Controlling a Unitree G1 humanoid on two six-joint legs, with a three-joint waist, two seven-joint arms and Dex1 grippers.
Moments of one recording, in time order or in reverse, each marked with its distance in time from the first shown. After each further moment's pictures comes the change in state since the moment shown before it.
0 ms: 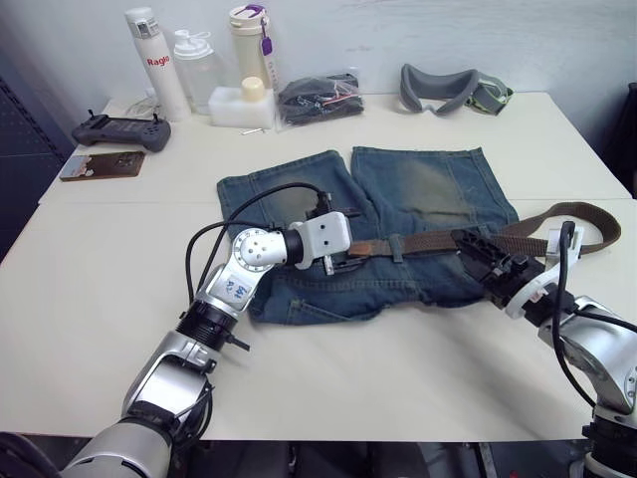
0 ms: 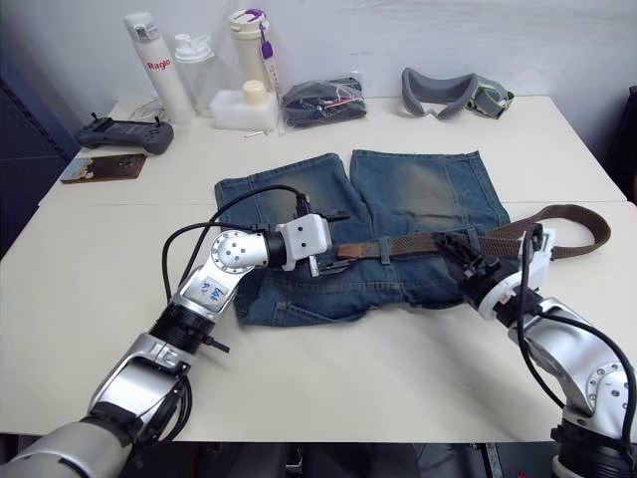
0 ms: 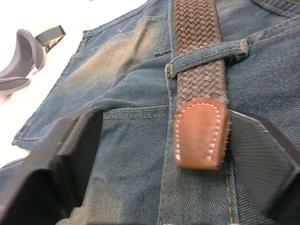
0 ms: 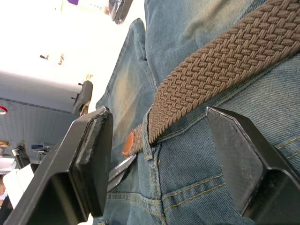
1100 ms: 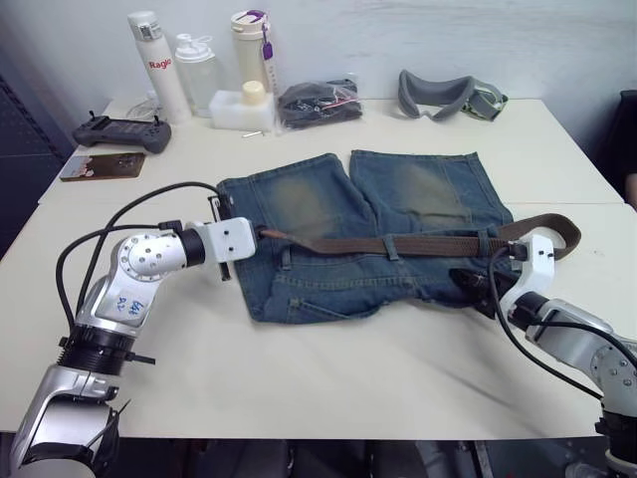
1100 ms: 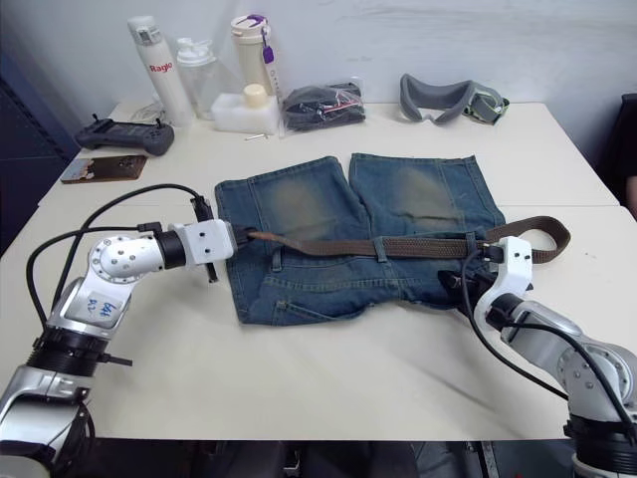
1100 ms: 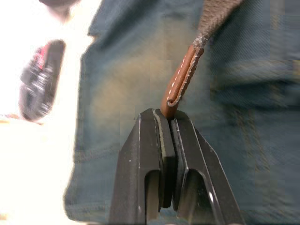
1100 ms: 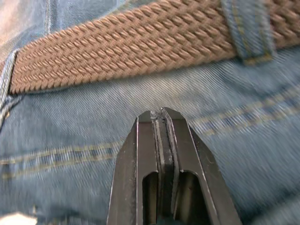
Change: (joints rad) left arm 0.243 0.382 0.190 -0.246 -0.011 0.073 -0.059; right arm -0.027 -0.155 0.187 0.064 -0.728 0.073 0.391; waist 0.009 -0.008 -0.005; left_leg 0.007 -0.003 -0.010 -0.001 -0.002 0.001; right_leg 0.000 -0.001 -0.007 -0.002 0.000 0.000
